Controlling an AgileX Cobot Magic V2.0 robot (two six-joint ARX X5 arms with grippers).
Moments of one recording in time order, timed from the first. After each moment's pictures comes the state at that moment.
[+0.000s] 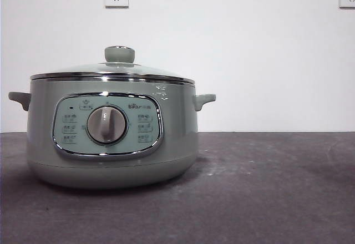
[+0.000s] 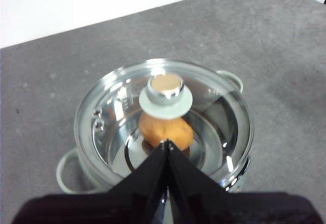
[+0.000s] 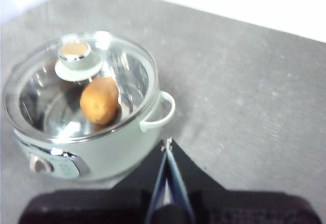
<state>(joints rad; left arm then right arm) -0.56 0.68 0.88 -0.60 -0.08 -0.03 0.70 0.78 0.92 -0.55 0.16 0.03</state>
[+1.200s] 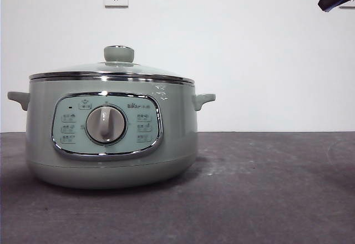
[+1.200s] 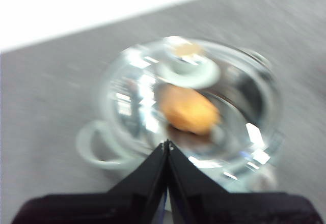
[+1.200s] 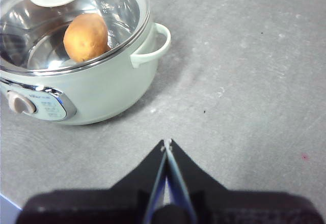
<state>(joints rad) -0.47 0.48 0.67 -0.54 -0.07 0.03 0.70 0.69 0.75 -0.62 0.16 0.07</state>
